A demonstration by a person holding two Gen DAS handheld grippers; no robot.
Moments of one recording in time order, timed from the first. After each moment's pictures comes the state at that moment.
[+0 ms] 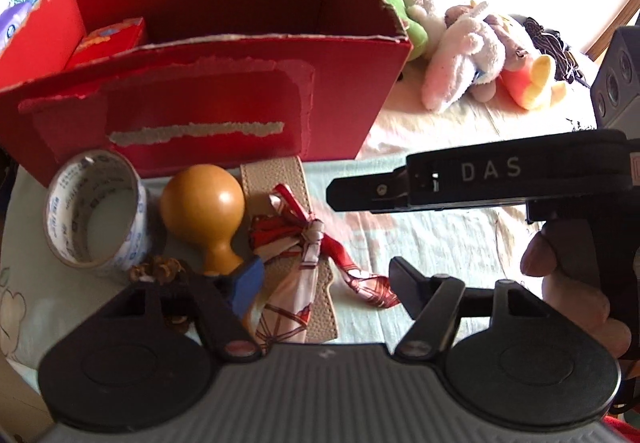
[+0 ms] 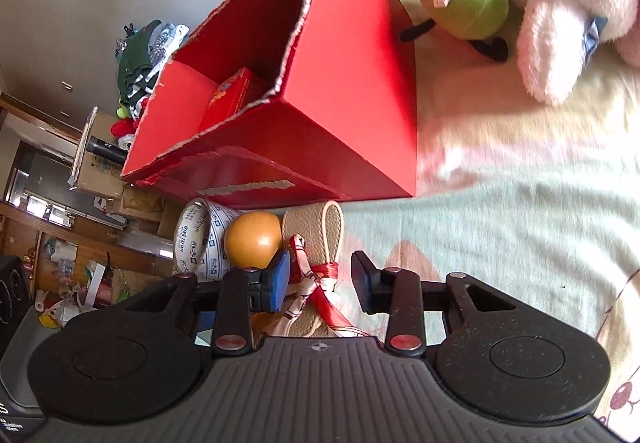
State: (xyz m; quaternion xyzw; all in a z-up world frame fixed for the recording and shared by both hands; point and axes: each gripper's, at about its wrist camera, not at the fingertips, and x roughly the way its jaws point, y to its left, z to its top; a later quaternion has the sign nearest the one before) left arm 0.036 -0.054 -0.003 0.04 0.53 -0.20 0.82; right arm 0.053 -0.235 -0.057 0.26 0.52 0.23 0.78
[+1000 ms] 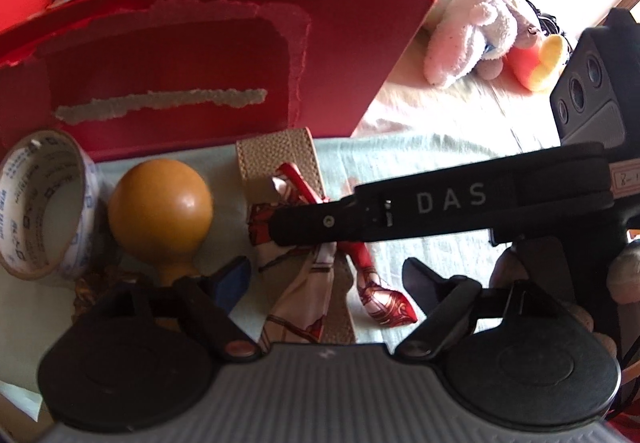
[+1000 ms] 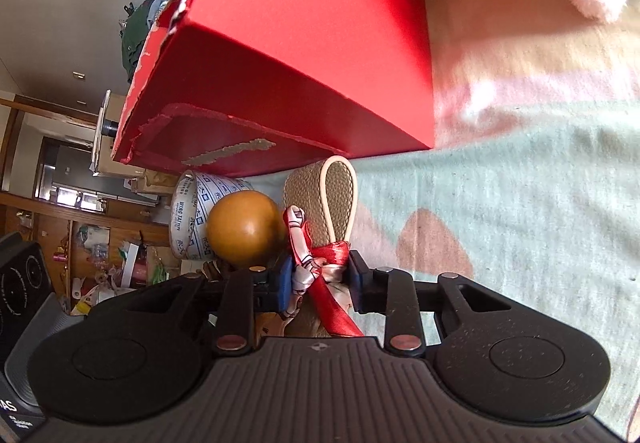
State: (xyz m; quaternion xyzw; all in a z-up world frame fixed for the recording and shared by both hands) left arm 0.052 -0.063 -0.035 0.03 0.57 -0.22 0.79; right arm 0.058 -0.248 -0.081 0.30 0.56 0.27 0.72
